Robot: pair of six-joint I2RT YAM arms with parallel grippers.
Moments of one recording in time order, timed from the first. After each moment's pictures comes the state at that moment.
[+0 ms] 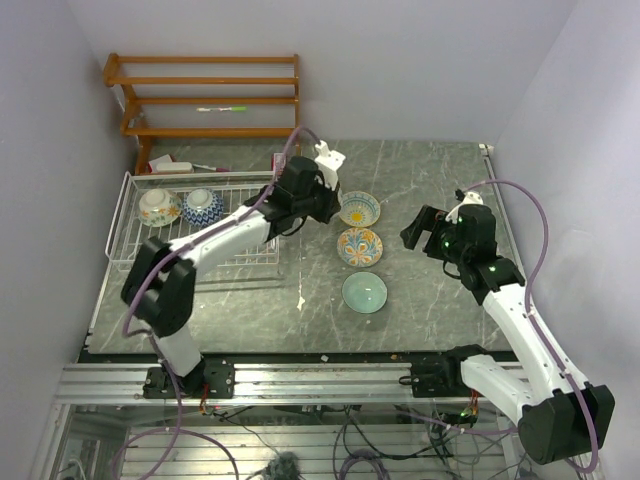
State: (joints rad) left arm -0.69 1.76 1.31 -0.08 0.13 -0.07; right arm 0.20 0.93 0.76 -0.39 -0.04 0.44
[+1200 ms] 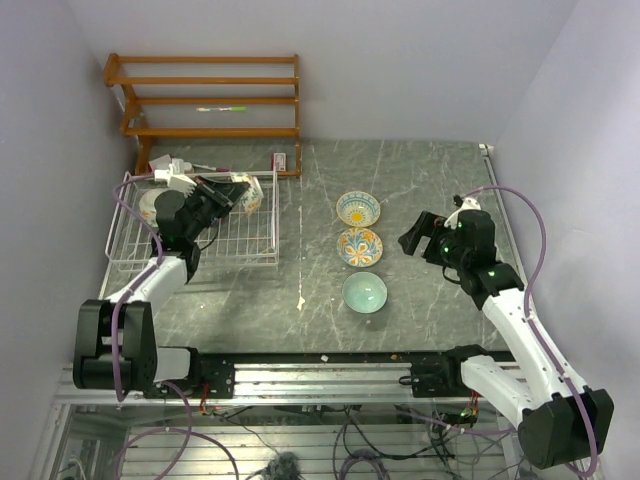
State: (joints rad) left arm -0.05 1.28 0.62 0.67 0.41 -1.03; right arm 0.20 0.89 0.71 -0.39 -0.08 0.45
